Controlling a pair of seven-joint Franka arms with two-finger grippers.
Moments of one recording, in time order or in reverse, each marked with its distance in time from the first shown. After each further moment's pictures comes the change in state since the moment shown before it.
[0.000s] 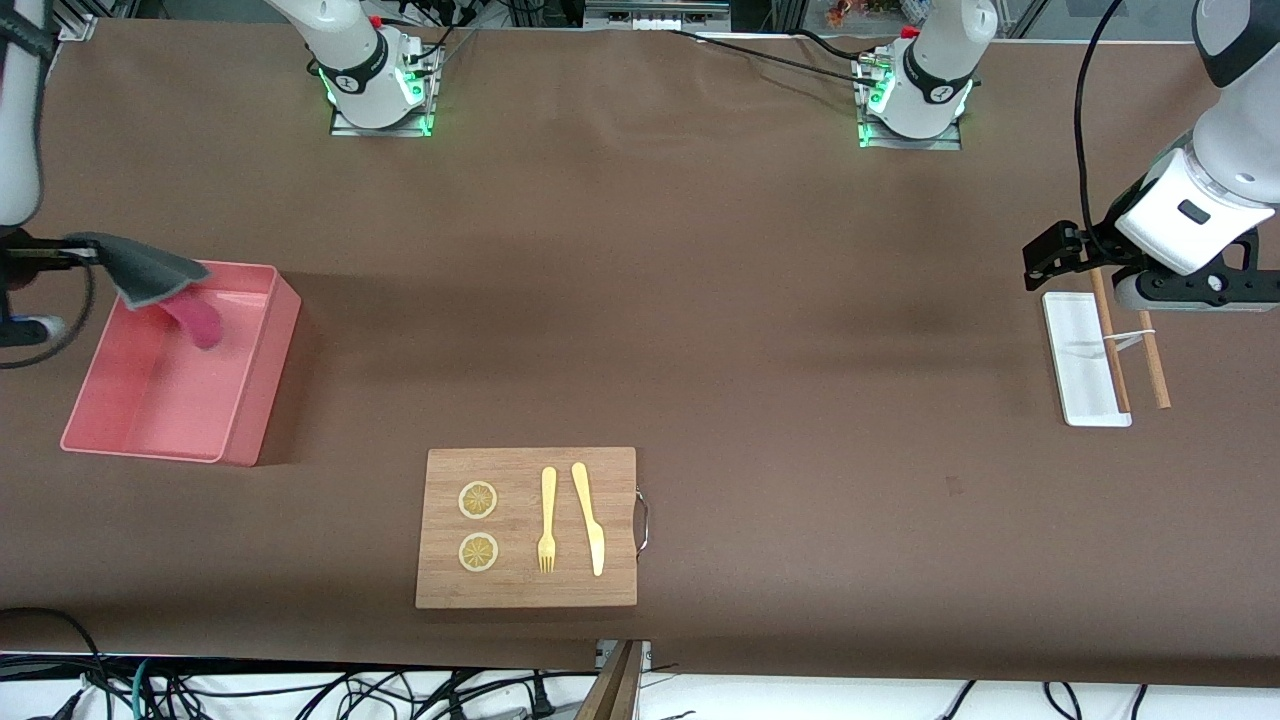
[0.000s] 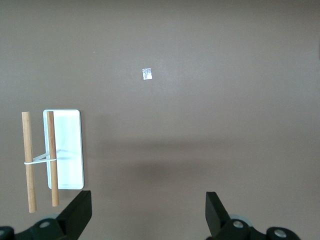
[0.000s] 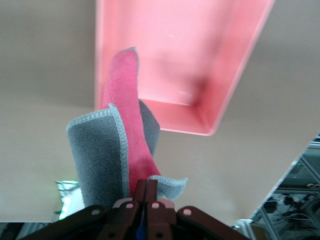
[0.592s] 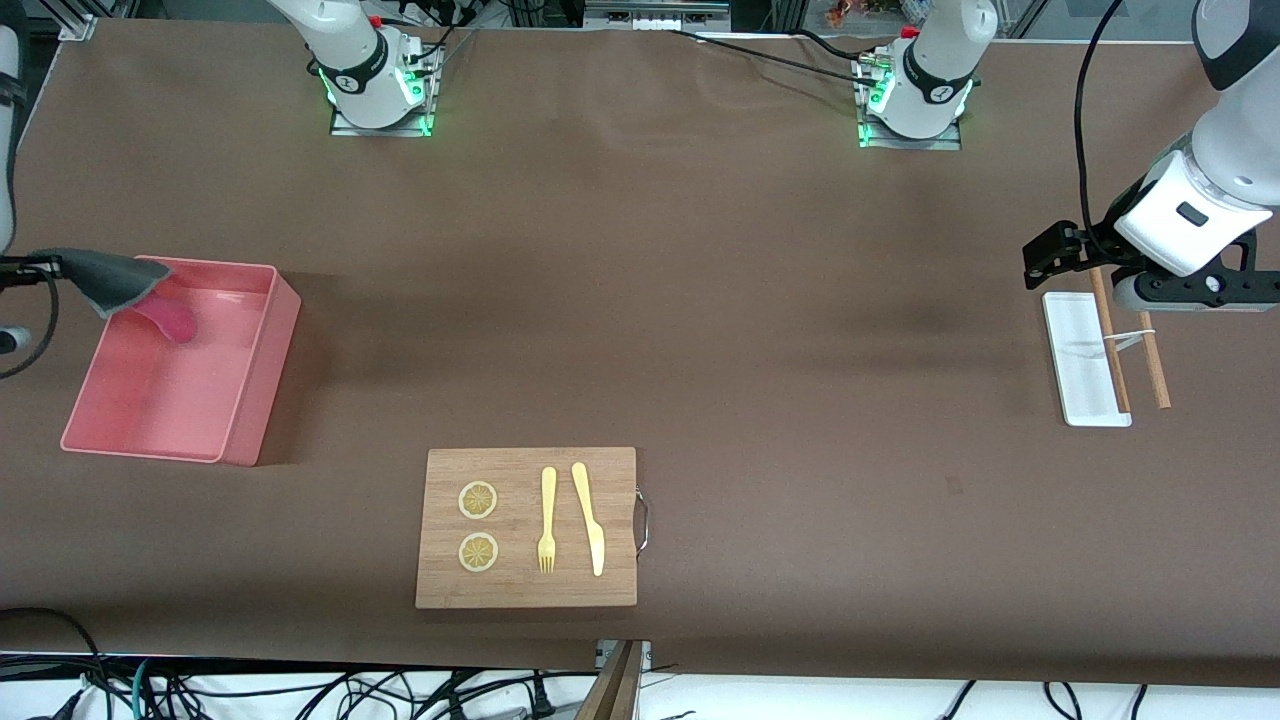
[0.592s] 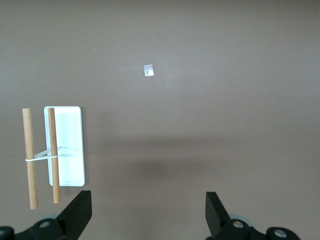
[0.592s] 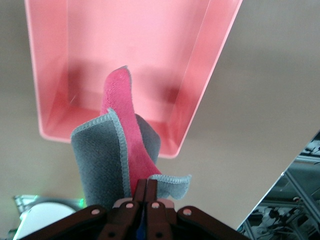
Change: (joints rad) left arm 0.000 0.000 0.003 -0.004 0.008 -0.009 0.000; right arm -0.071 0.091 -0.007 -0.039 -0.011 0.182 -0.093
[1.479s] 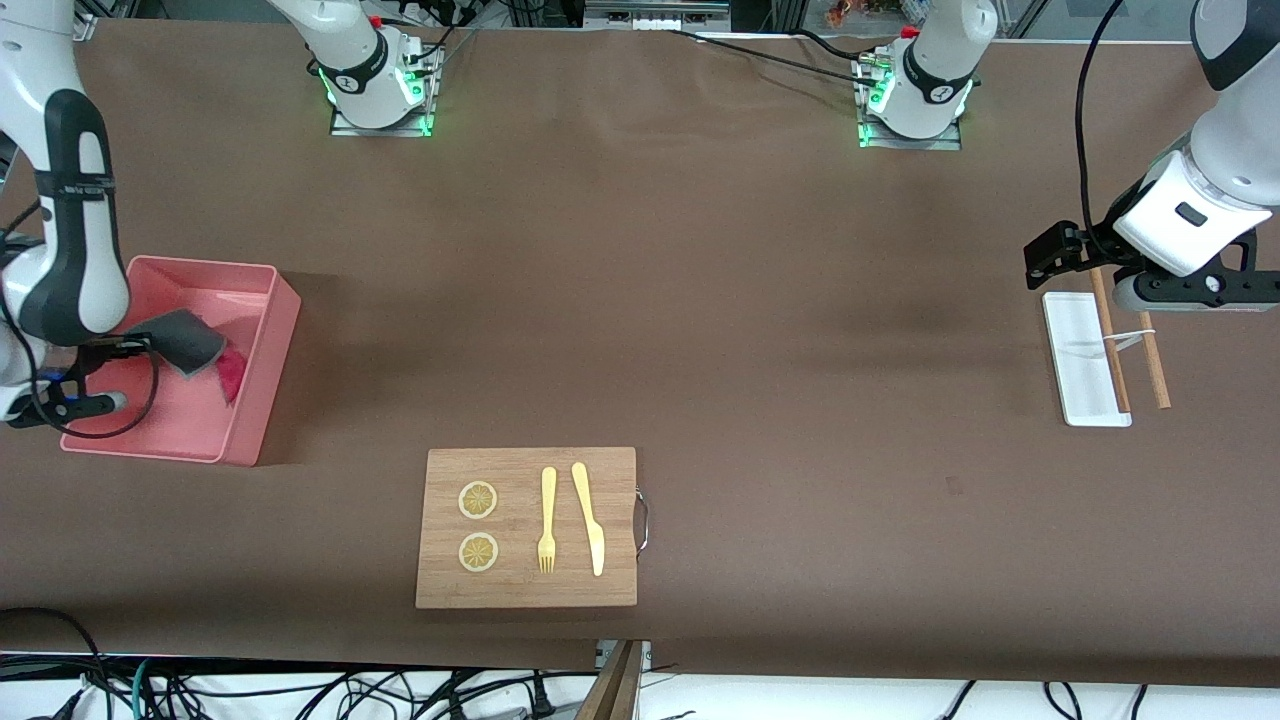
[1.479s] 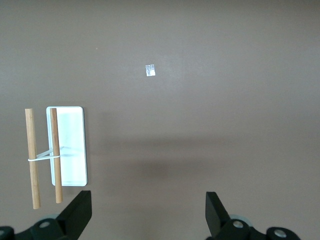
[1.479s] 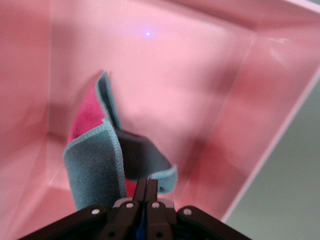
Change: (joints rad) left arm -0.001 0.000 -0.001 0.000 0.003 0.000 0.001; right arm 0.002 0.158 0.007 -0.133 0.117 0.392 0.001
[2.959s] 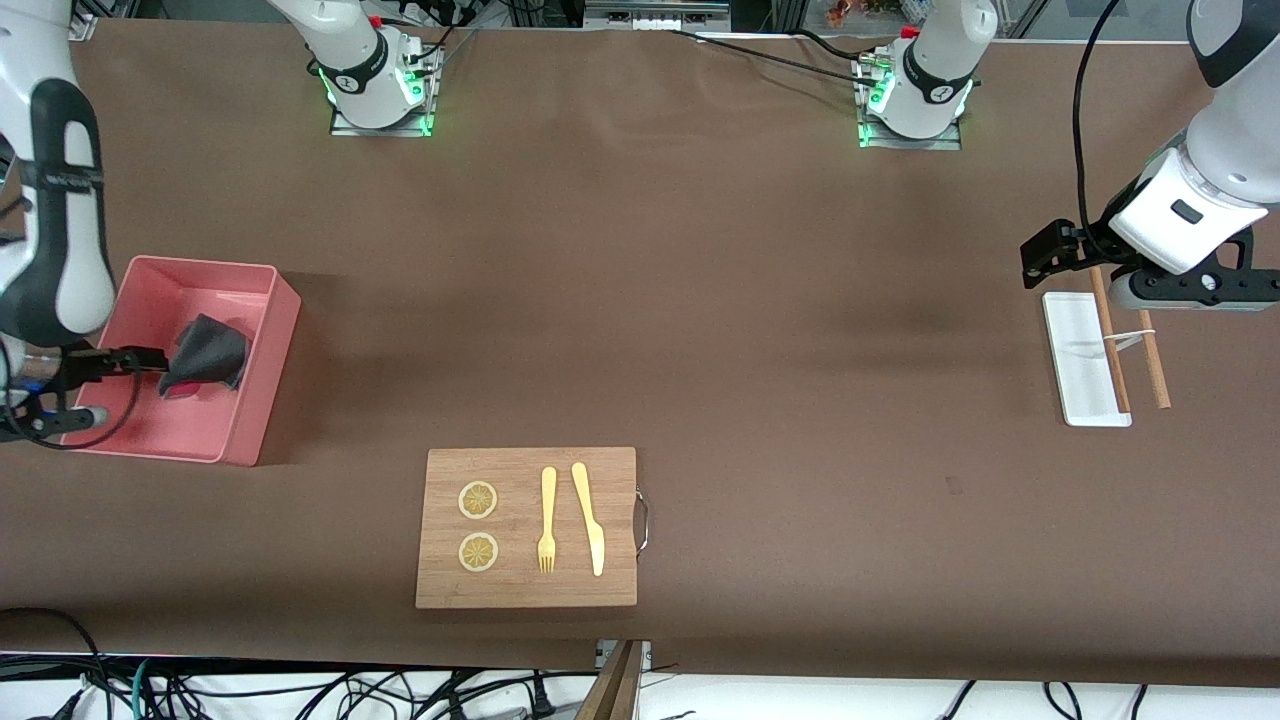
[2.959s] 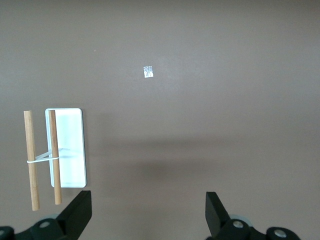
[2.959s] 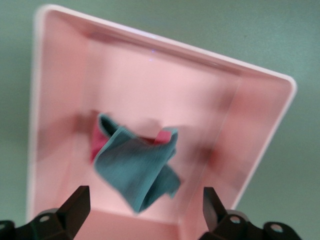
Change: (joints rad) left arm -0.006 0.000 -0.002 0.005 0.000 0.000 0.000; right arm 0.004 -0.065 0.020 0.098 0.055 -0.082 0.000
